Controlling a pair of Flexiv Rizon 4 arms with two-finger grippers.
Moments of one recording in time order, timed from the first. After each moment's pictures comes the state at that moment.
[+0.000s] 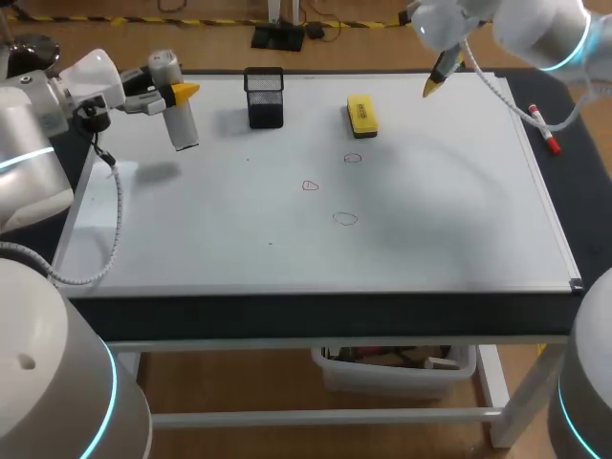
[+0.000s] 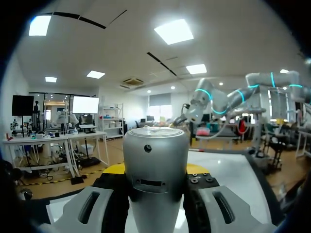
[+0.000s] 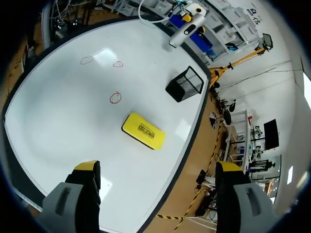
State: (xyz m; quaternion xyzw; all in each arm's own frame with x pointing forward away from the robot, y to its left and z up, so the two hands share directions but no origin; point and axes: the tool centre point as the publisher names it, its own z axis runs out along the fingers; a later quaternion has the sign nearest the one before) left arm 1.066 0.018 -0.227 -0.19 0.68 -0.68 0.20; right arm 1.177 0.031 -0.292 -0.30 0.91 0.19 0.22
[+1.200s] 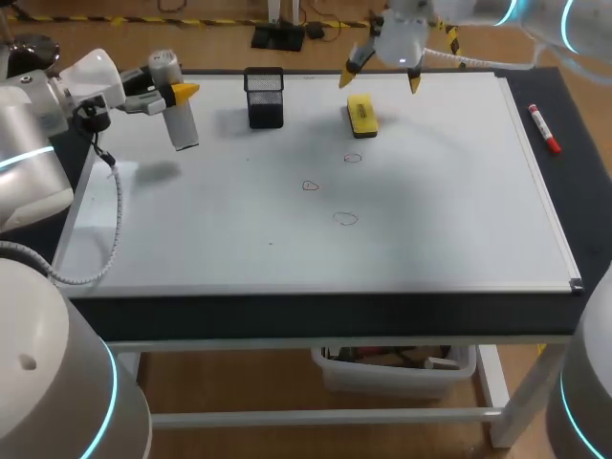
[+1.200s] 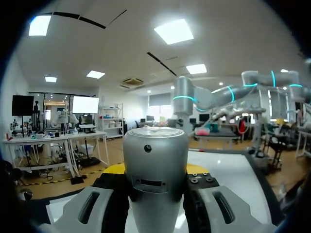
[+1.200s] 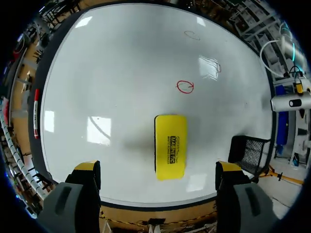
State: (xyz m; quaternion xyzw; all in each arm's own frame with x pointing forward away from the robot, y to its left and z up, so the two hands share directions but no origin) left arm 1.066 0.018 -0.227 -0.19 0.68 -0.68 0.20; right arm 1.183 0.073 -0.377 -0.74 0.67 0.04 0.04
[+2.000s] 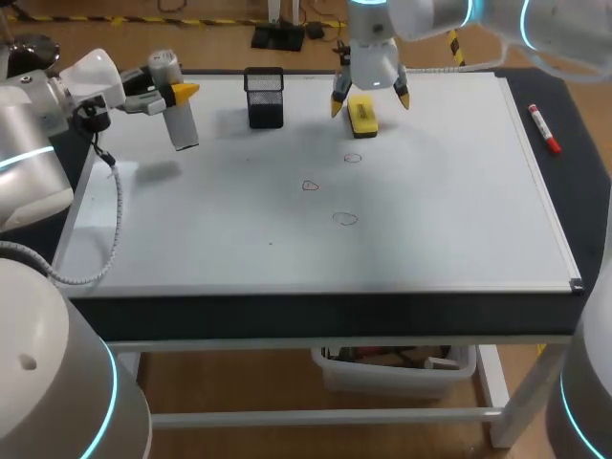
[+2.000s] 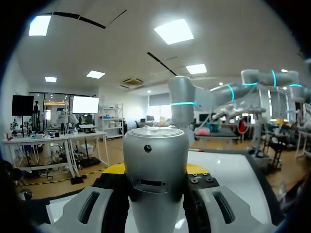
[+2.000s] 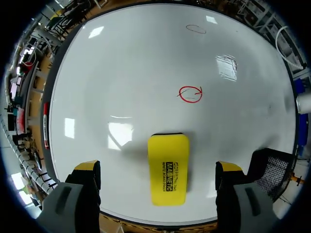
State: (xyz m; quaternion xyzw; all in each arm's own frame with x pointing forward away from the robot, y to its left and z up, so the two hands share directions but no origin) left arm 1.066 0.018 -0.227 -0.19 0.68 -0.68 0.20; right arm 1.160 0.083 -0.411 -0.72 0.69 -0.02 -0.05
